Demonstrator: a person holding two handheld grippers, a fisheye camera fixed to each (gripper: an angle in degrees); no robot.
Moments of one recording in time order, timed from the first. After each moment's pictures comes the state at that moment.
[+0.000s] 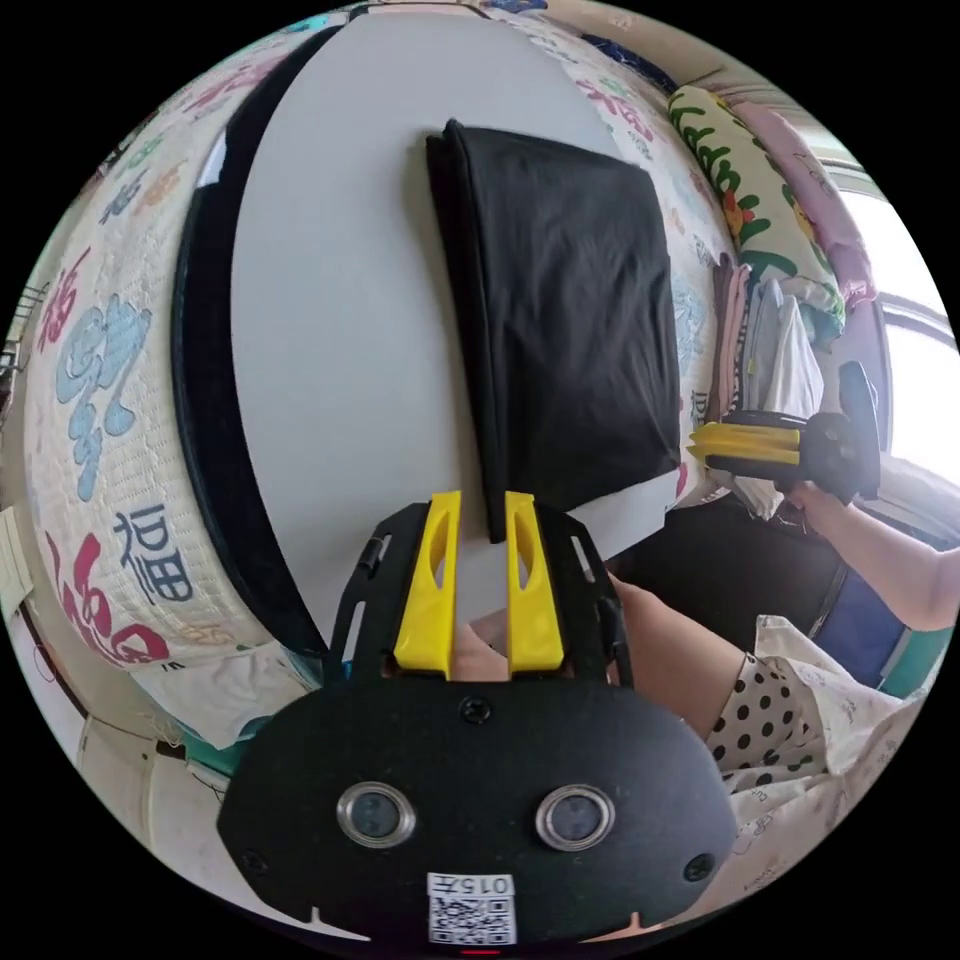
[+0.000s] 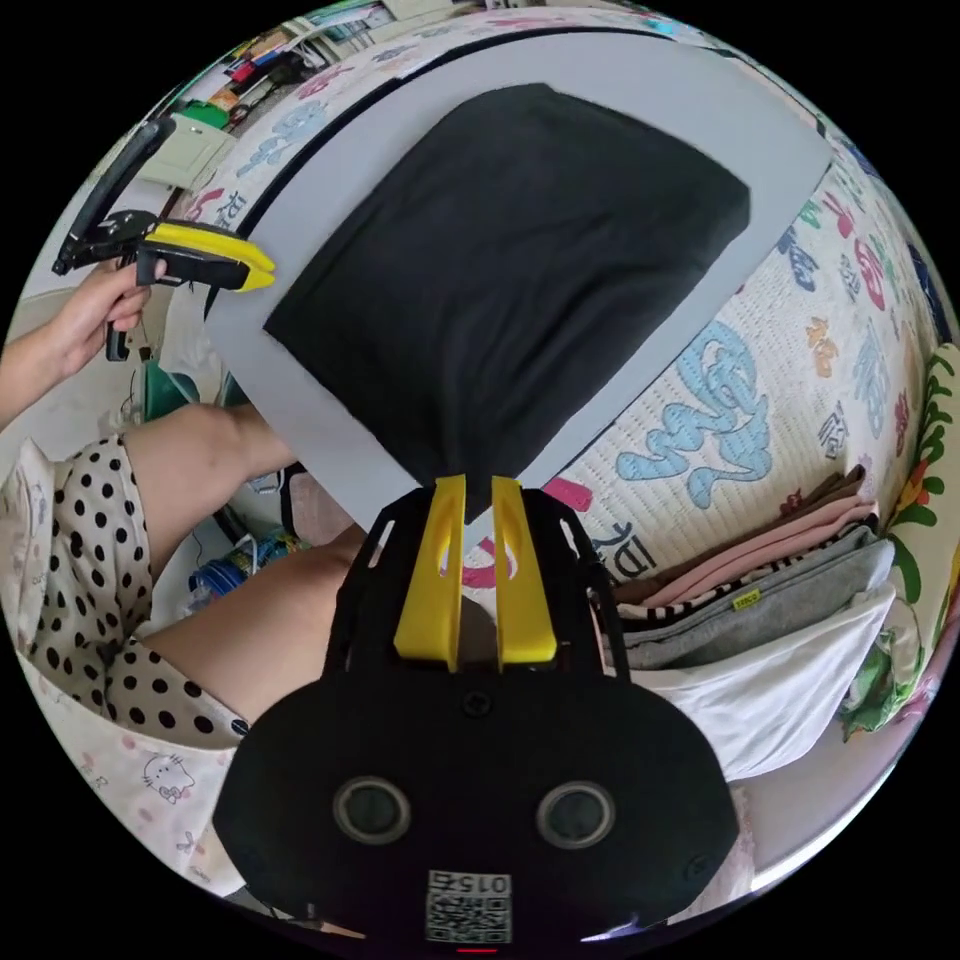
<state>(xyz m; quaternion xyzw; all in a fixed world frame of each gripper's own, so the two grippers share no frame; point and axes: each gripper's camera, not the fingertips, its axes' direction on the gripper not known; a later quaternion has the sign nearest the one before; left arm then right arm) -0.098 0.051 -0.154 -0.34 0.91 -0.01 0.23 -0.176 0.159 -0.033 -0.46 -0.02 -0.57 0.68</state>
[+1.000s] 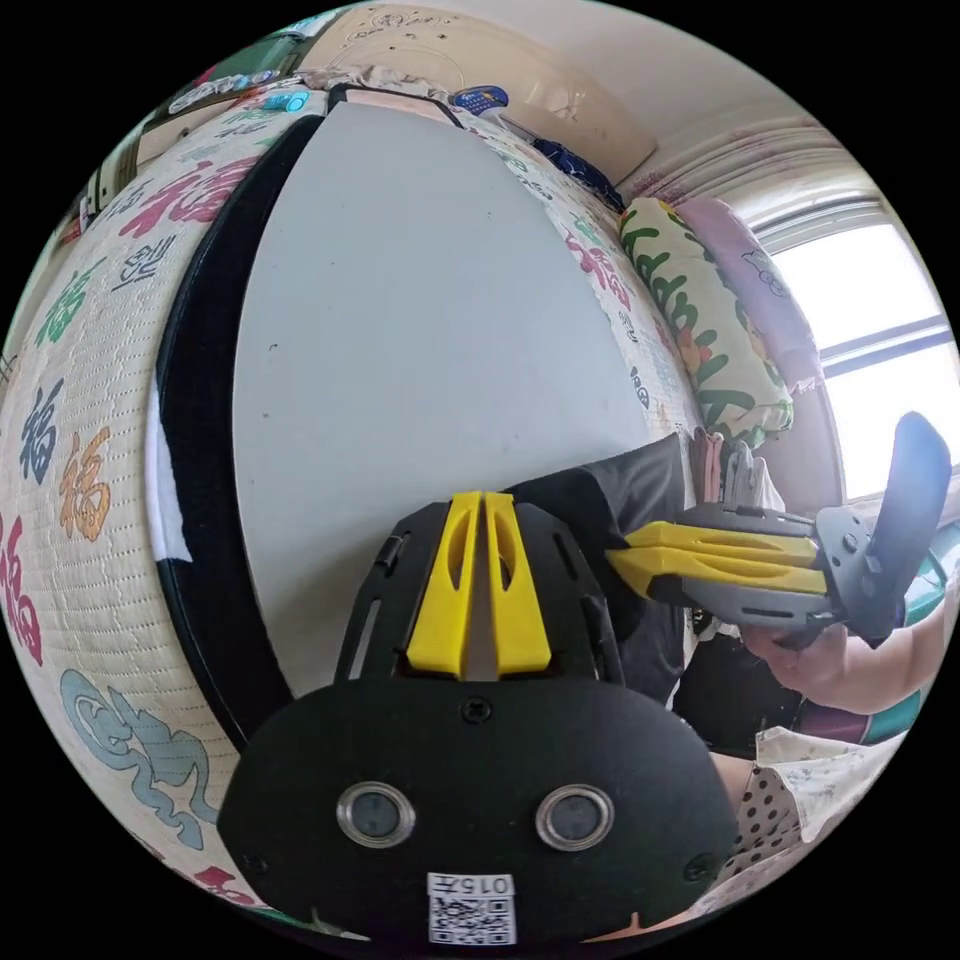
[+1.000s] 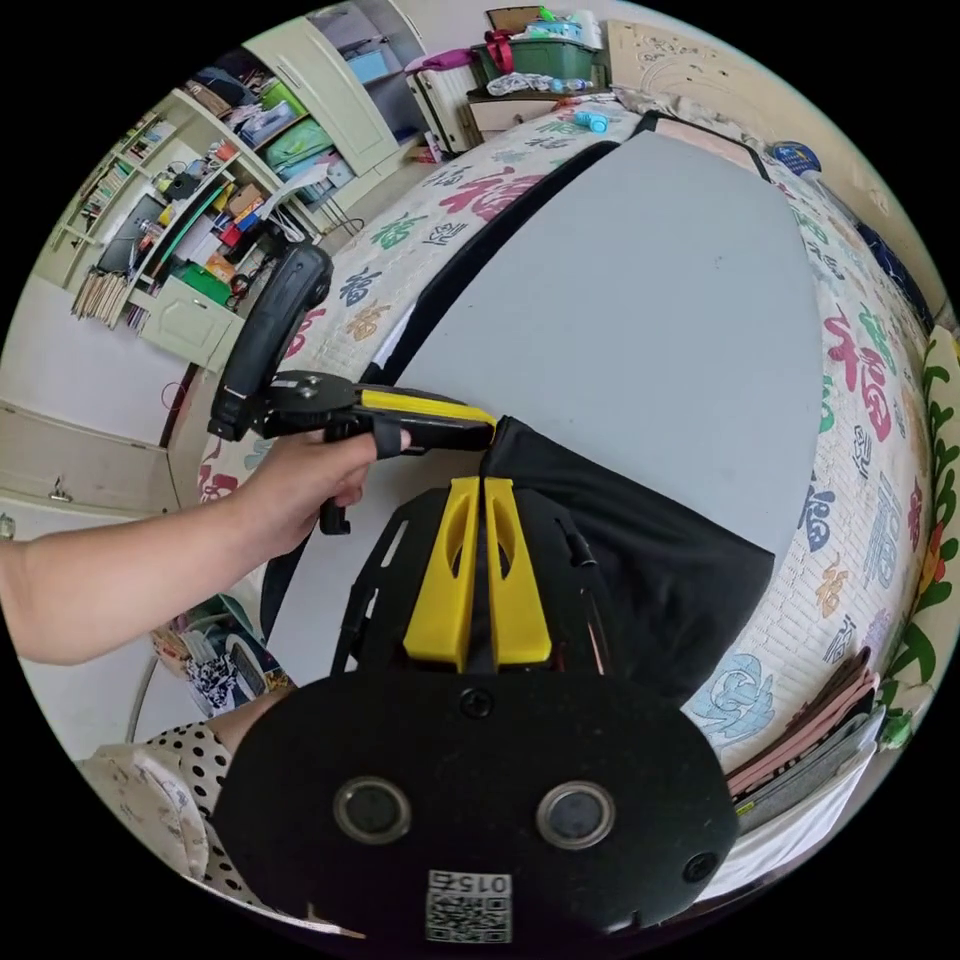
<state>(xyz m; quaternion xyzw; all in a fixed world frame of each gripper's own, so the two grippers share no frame) 0.077 -0.042 0.014 -0.25 0.93 -0.18 0.21 -0.538 0.147 -0.085 -0.35 -0.13 -0.48 0.80</state>
